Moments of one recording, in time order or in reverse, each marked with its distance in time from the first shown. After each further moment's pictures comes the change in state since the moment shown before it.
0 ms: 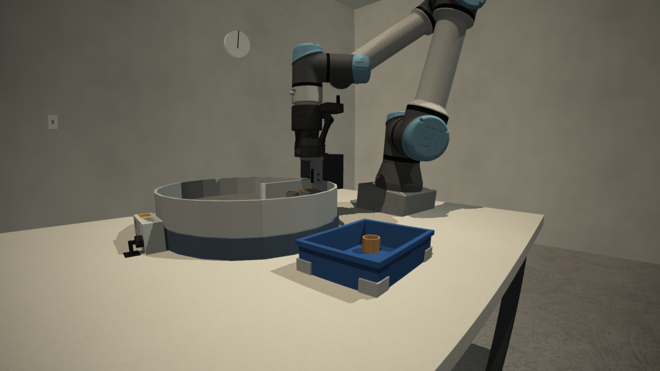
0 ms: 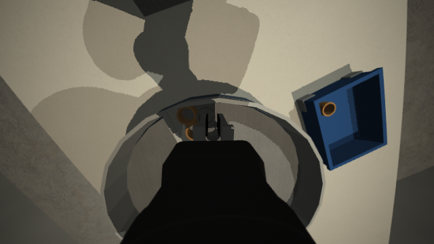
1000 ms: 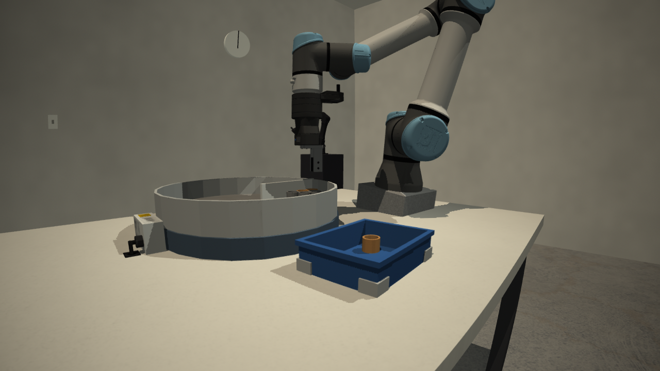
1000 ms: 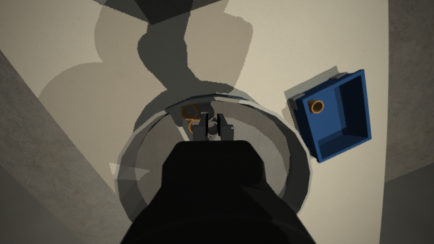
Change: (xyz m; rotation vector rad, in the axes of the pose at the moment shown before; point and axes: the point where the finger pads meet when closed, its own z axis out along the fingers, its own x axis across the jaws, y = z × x) arm 0.001 0.000 -0.029 -0.002 -0.001 0.003
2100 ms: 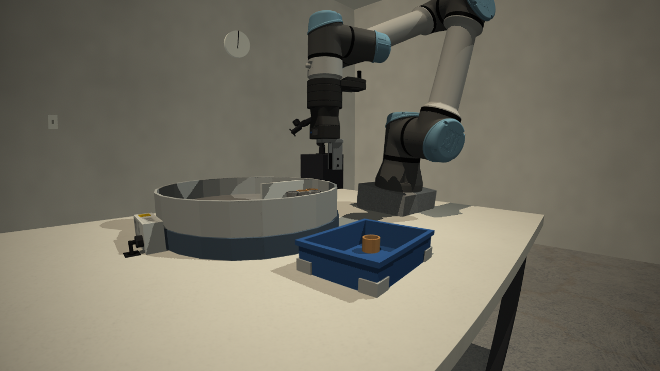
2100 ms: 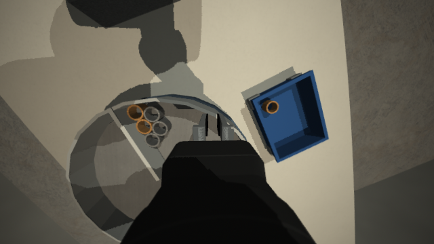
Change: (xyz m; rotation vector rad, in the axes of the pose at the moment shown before) arm 0.109 -0.003 -0.013 -0.001 0.001 -0.002
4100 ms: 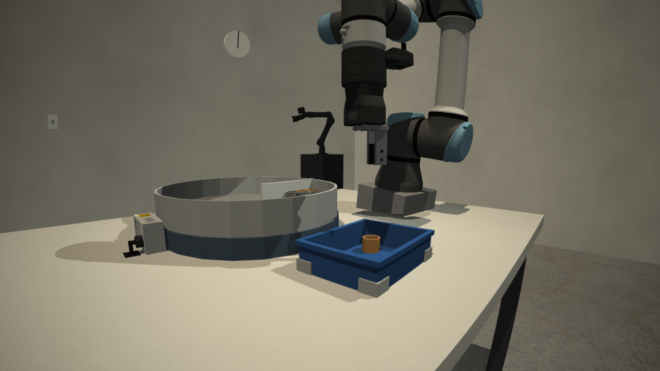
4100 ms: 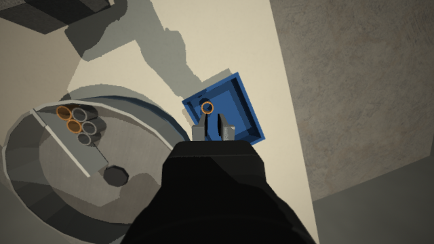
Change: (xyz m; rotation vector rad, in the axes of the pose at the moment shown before) arm 0.164 -0.005 -0.019 -0.001 0.001 -0.002
